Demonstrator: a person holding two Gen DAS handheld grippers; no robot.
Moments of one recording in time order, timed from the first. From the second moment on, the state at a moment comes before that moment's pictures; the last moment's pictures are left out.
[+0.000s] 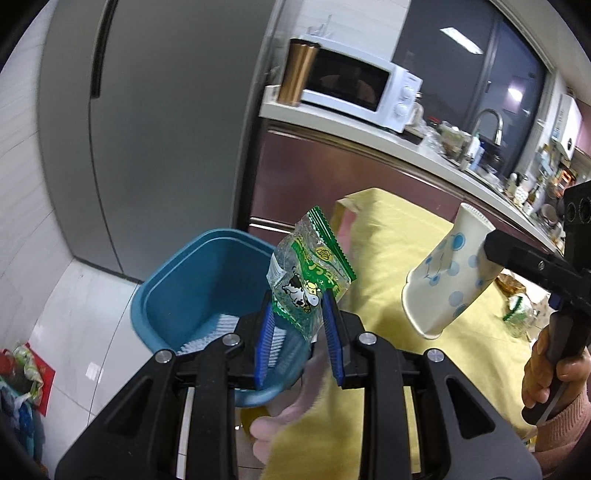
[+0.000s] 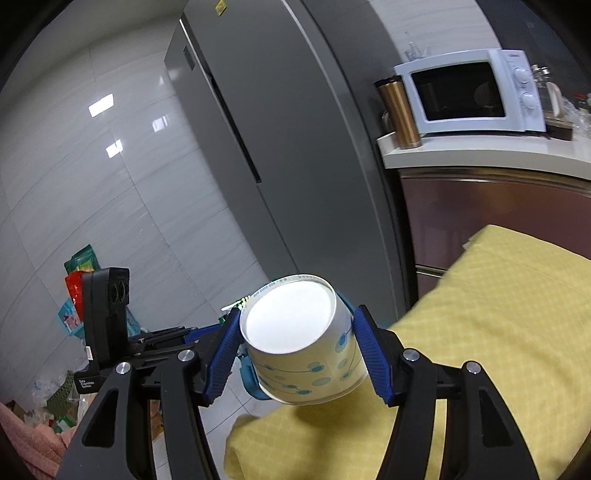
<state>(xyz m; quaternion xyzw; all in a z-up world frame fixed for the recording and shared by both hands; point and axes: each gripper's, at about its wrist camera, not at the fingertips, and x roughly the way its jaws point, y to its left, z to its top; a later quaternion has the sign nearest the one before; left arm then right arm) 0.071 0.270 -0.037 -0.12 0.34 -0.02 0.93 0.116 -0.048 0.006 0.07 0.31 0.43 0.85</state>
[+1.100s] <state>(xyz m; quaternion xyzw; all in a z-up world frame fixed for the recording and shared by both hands) 0.125 0.324 -0.112 -0.15 0.42 0.05 0.89 0.173 0.078 -0.053 -0.01 0.42 0.43 0.80</state>
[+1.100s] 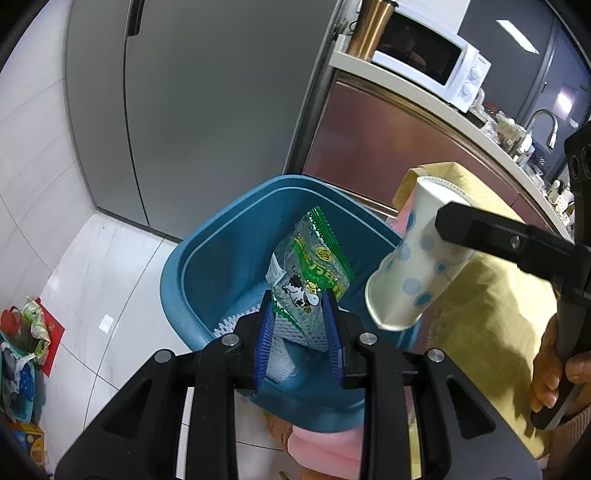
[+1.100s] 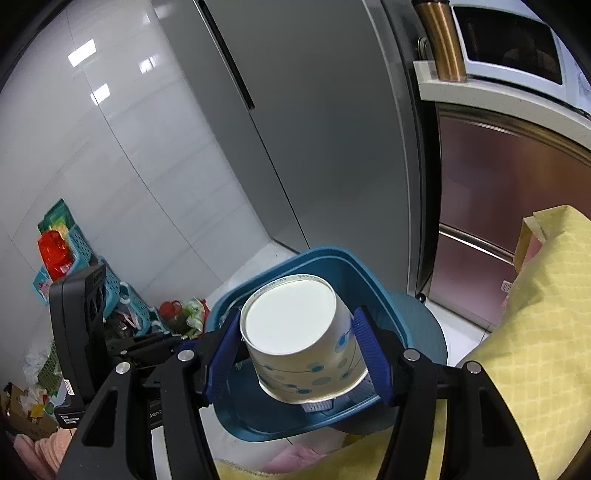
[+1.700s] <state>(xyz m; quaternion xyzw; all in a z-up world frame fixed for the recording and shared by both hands) 0.140 0.309 -0.114 -0.15 0.40 0.04 0.90 0.163 0.046 -0.049 0.01 0.42 0.42 0.80</state>
